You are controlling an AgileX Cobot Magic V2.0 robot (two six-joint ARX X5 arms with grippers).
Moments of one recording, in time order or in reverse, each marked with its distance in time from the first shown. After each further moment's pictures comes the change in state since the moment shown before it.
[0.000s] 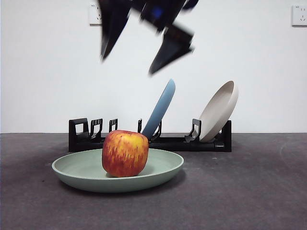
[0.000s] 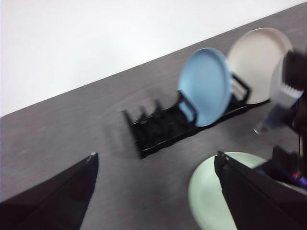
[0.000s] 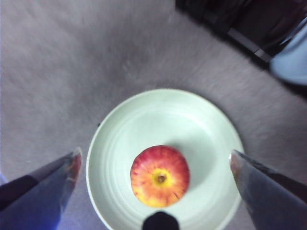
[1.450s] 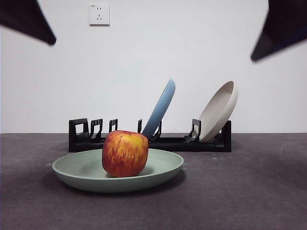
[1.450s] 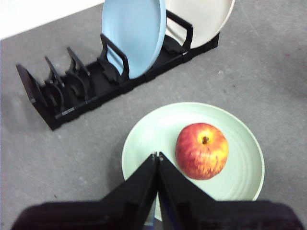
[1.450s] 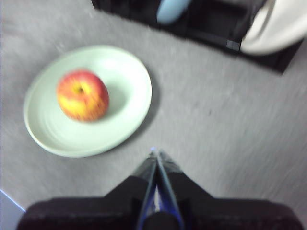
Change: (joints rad) left arm 0.000 -0.113 -0.771 0.622 0.214 0.003; right arm -0.244 -0.794 -0.785 0.190 0.001 -0.014
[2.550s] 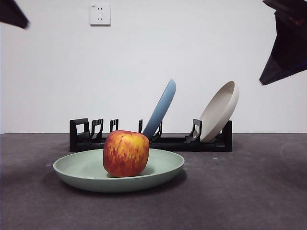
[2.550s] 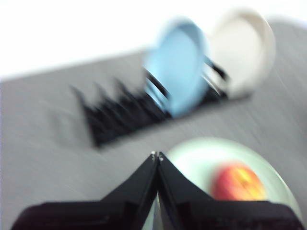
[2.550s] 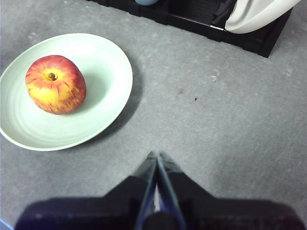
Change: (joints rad) left arm 0.174 -0.206 -0.076 0.085 0.035 -0.014; right arm 0.000 -0.018 -0.080 0.060 0.069 0.012
